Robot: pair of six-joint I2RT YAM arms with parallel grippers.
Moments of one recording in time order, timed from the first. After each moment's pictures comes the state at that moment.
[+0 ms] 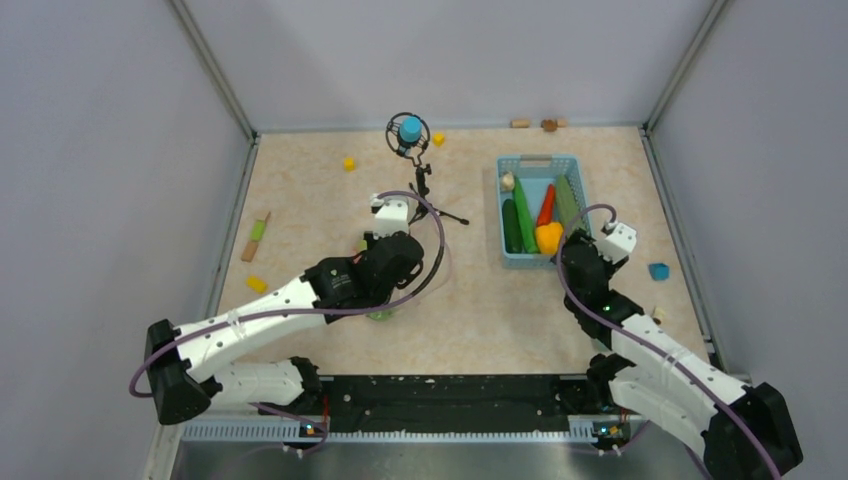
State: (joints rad) left arm -1.03 1.14 1.02 -0.60 -0.72 -0.60; right arm 0.49 0.83 0.37 -0.03 0.82 0.65
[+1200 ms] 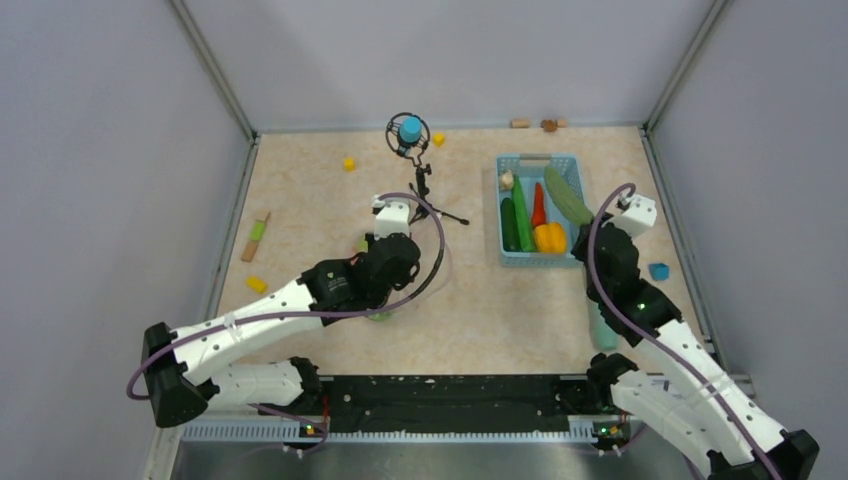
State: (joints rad) left arm -1.03 1.12 1.00 -0.57 -0.67 -0.57; right arm 0.48 0.70 0.62 -0.28 0.69 0.49
